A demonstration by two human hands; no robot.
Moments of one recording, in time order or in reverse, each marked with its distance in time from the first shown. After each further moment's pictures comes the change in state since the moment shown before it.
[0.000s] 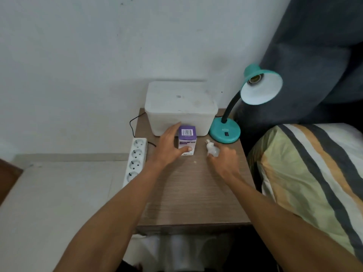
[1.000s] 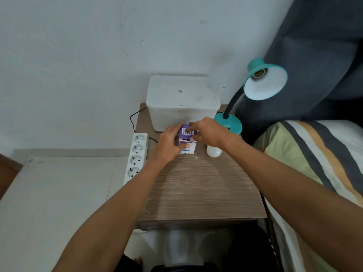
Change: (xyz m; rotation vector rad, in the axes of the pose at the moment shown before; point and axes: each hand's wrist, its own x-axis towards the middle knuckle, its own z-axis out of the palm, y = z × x) left_hand -0.005 -0.014 0.003 -0.032 0.007 0.055; right_hand 0.061 -0.070 -0.026 -0.274 -0.387 -0.712
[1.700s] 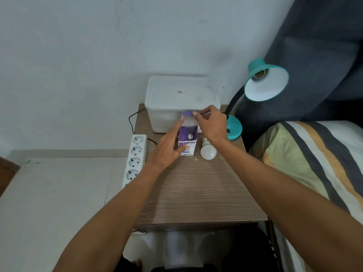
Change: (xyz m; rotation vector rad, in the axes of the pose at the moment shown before) left_hand -0.007 -0.001 0.000 -0.005 -0.053 0.060; right_hand 0.013 -0.003 0.013 0.621 0.618 0.540
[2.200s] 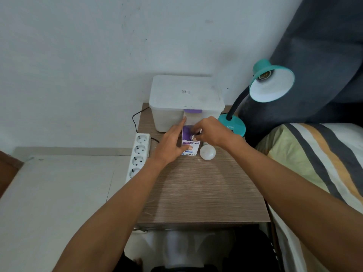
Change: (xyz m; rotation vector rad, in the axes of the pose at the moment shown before) left_hand 0.010 -0.007 -0.003 0.065 -0.023 -0.019; right_hand 0.009 0.004 -0.009 -0.518 -0.624 -0.396
